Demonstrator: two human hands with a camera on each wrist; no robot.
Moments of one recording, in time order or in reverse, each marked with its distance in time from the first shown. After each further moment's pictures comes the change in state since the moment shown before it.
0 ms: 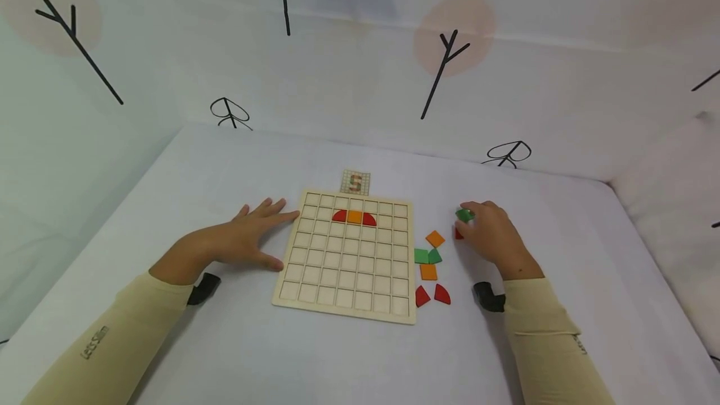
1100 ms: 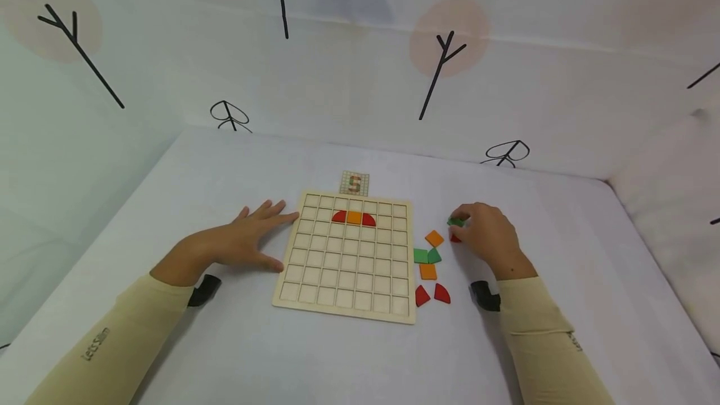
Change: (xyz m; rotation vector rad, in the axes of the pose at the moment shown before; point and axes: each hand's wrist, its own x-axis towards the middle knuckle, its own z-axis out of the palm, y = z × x) left_hand -0.001 -0.001 0.001 0.000 -0.002 0.003; right_hand -0.003 -0.010 0.006 0.009 0.031 0.035
